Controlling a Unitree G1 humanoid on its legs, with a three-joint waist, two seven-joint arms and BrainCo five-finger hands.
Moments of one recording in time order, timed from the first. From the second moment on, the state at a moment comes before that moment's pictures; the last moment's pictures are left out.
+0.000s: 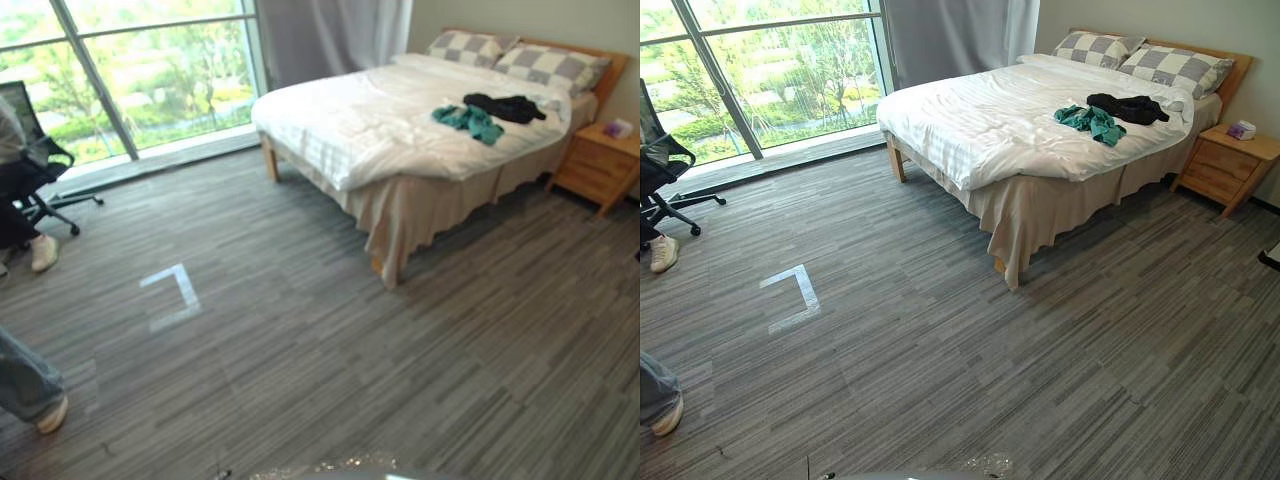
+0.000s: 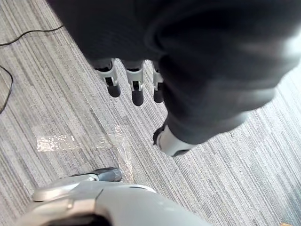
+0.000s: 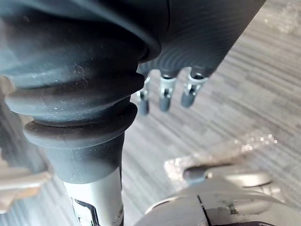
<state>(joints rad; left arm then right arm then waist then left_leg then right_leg) 0.20 0.12 0.05 1.10 0.03 -0.04 0.07 0.21 -0.08 -0.24 1.08 0.03 -0.04 -0.04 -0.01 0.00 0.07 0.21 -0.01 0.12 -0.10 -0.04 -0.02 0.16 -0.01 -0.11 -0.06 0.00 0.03</state>
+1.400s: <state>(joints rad) 0.13 0.16 -0.03 1.11 0.09 -0.05 0.07 0.17 -0.02 -0.38 1.09 0.03 -0.04 -0.04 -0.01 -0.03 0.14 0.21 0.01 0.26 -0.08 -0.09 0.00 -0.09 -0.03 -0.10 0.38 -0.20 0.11</state>
